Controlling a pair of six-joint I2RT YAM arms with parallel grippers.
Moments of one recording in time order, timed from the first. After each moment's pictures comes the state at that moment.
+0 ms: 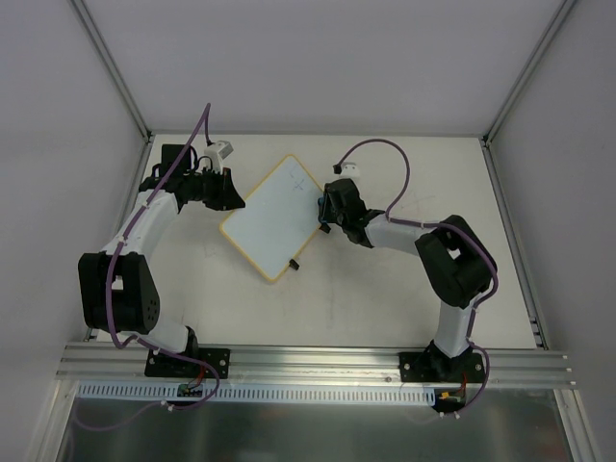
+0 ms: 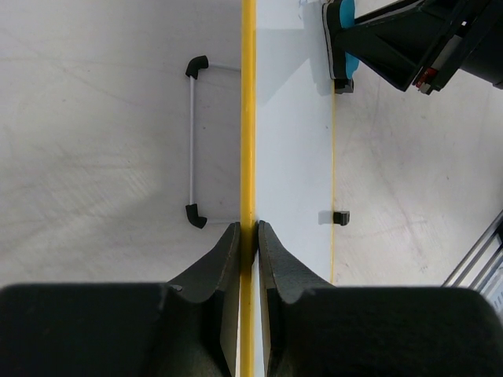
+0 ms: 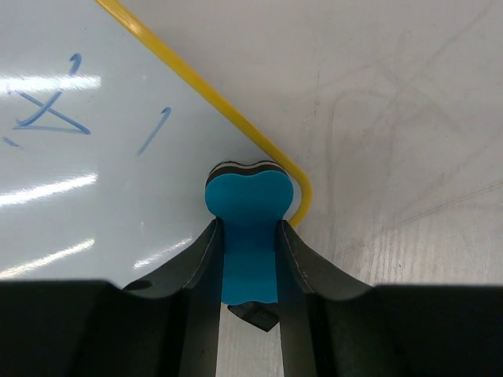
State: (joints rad) left arm -0.02 1.52 1.17 -0.50 0.70 0.10; right arm 0.67 1.88 1.10 0.19 0.29 0.49
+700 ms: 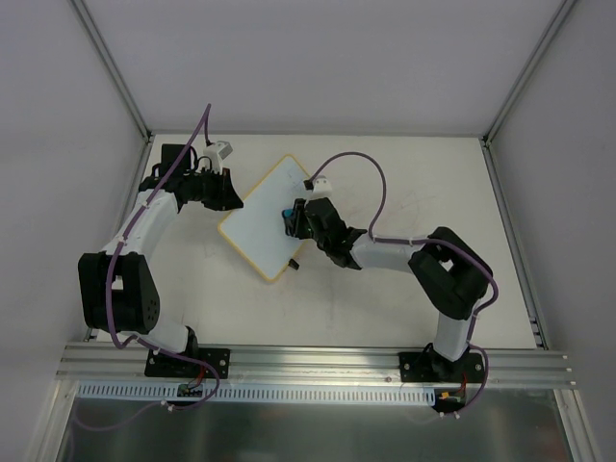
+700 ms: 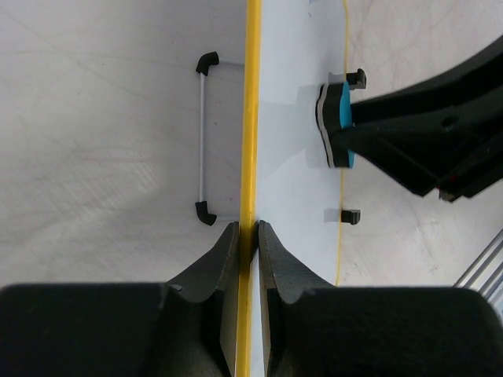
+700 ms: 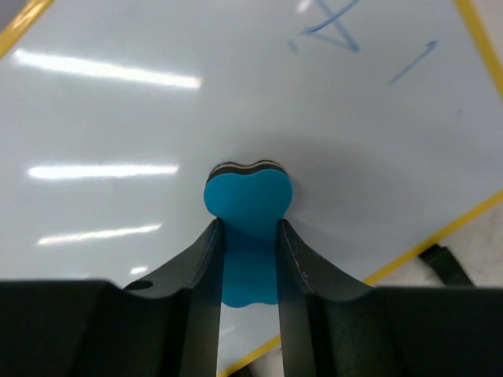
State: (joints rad) left arm -0.02 1.52 1.17 -0.51 0.67 0.11; right arm 0.86 1.85 1.05 0.36 0.26 0.53
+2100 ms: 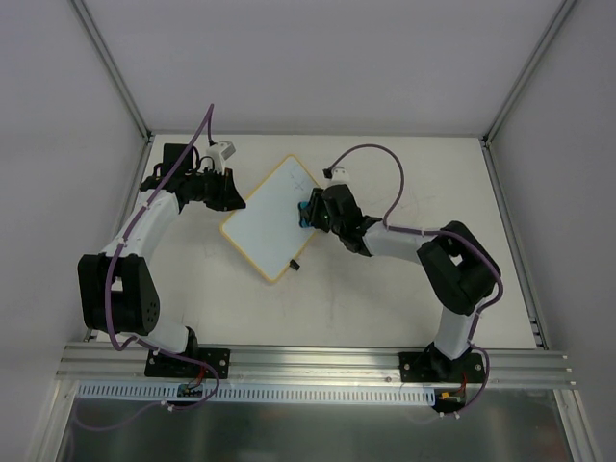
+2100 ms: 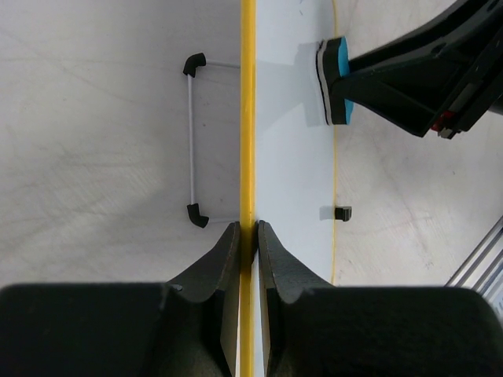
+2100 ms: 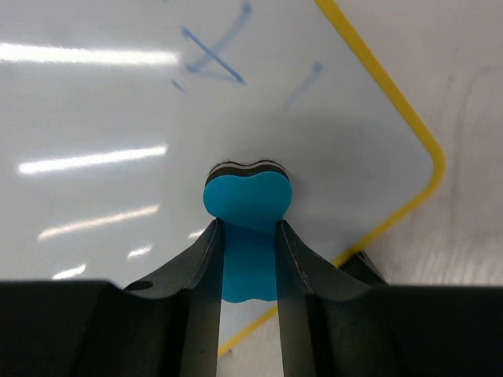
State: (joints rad) left arm -0.04 1.51 1.18 -0.52 0.68 0.12; right arm 0.73 1.82 1.00 0.32 0.14 0.58
